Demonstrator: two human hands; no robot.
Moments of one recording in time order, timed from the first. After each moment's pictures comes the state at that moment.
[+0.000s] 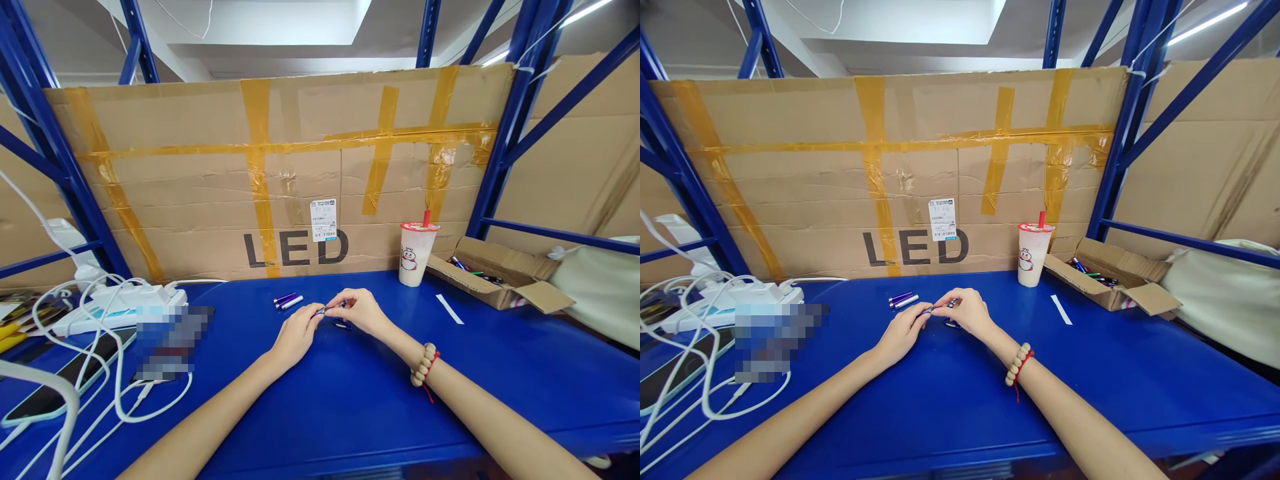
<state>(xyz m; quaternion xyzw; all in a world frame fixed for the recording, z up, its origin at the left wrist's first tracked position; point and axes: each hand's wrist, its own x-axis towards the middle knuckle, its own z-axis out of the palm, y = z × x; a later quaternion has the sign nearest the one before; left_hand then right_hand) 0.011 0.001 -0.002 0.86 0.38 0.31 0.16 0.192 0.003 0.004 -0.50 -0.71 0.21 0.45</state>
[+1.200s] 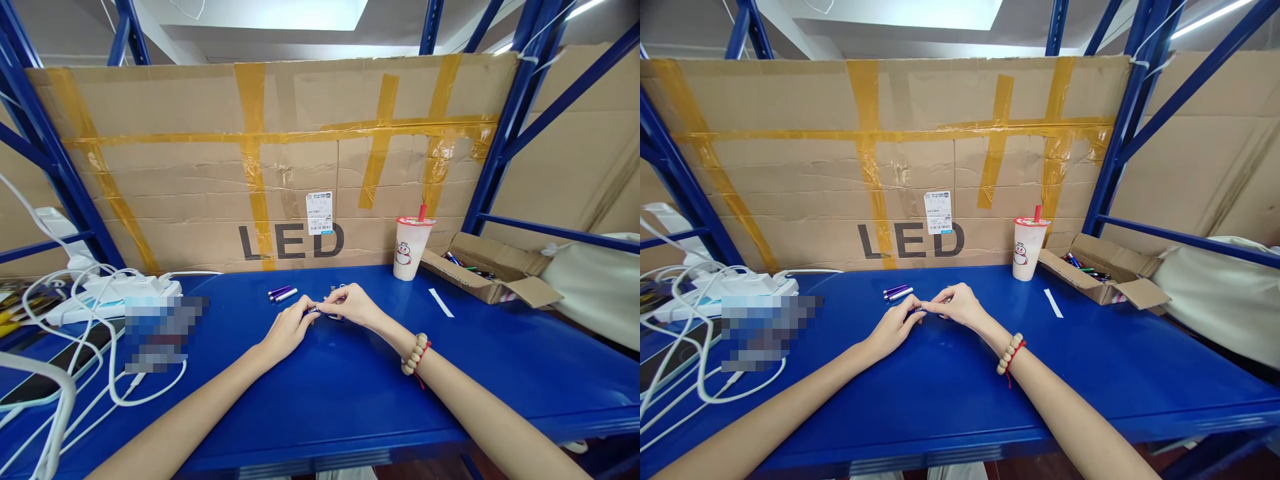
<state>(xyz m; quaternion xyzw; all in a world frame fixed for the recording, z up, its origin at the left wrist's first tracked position) 0.008 -0.005 0.000 0.86 0.36 0.30 0.19 0.192 -0.005 0.012 -0.49 -0.71 0.32 0.40</state>
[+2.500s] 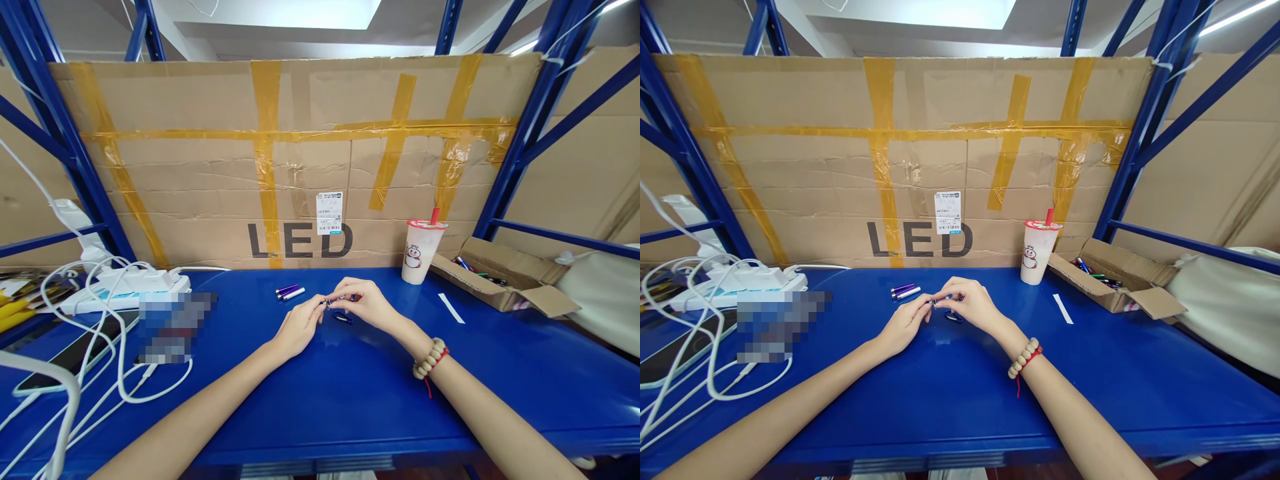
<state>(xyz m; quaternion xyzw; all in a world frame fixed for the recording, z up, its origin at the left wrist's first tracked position) 0.009 0.000 -0.004 0.86 0.35 0.32 0.21 0.196 -0.011 0.028 -0.40 -0.81 0.14 0.40</state>
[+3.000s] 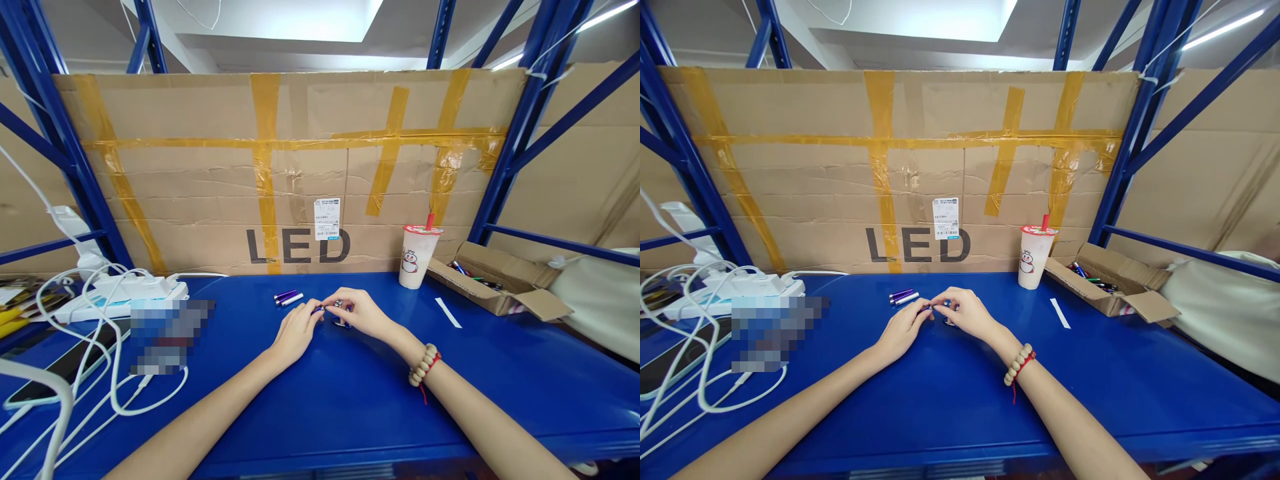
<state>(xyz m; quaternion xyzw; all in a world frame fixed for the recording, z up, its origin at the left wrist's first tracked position) 0.010 0.002 -0.005 0.85 0.40 0.30 0.17 0.194 -0.007 0.017 -0.41 -0.81 0.18 0.37</state>
